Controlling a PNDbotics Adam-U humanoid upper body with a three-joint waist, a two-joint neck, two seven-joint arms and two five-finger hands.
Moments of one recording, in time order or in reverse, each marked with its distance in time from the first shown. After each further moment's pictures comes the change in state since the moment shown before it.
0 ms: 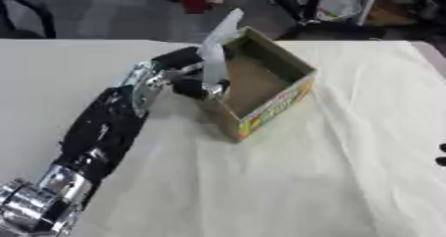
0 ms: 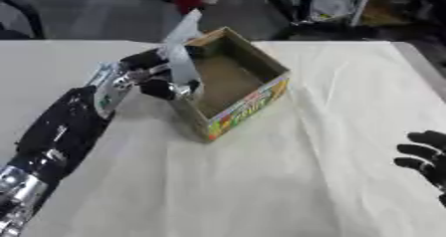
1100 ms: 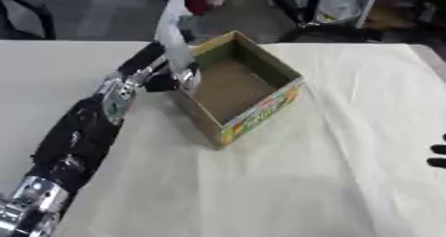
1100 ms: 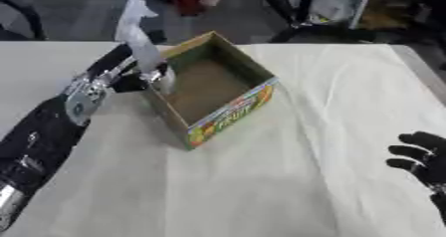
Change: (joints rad) left arm 0.027 0.039 0.030 0.038 0.317 0.042 0.129; right arm 0.006 0.000 -0.001 0.006 0.005 -0.006 0.003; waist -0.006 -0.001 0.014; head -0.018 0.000
